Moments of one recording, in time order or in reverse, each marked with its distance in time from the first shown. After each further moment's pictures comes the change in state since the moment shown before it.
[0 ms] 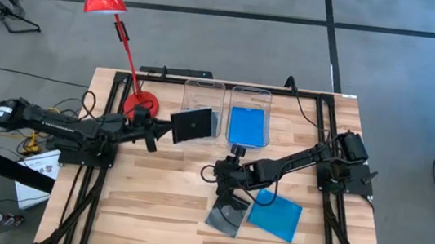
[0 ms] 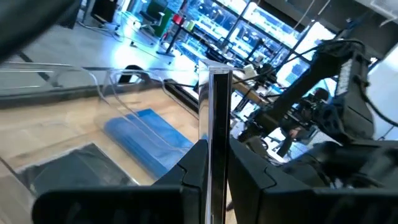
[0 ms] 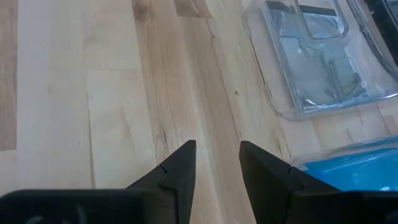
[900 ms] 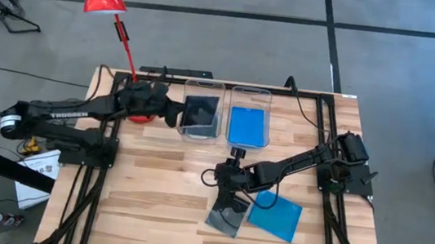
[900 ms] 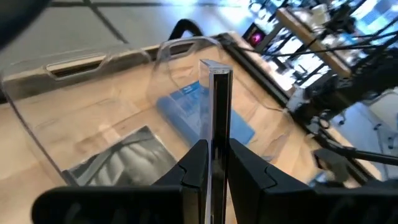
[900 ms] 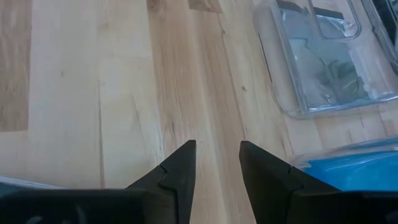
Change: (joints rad) left arm 0.397 0.300 0.425 -0.493 0.351 -0.001; right arm 0.019 0.000 0.000 -0.022 0.004 -0.029
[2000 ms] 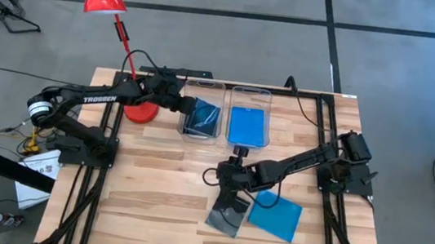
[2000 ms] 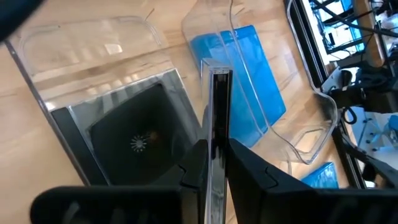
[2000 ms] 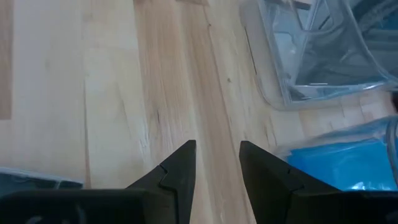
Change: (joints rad) left arm 0.187 0.352 0.172 -0.138 0.287 -0.173; right arm 0.004 -0.030 0.000 -0.058 0.025 0.009
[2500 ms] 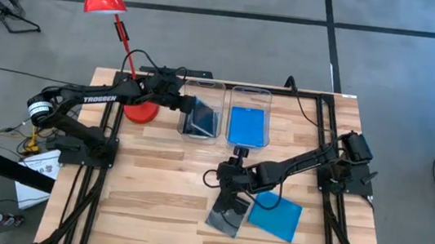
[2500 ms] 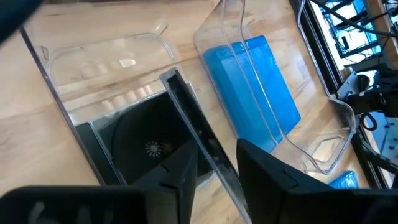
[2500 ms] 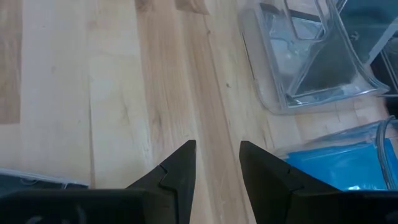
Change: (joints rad) left arm 0.000 0.000 0.000 0.000 -0.062 0.047; right arm 0.010 -0.004 0.001 0.004 0.023 0.000
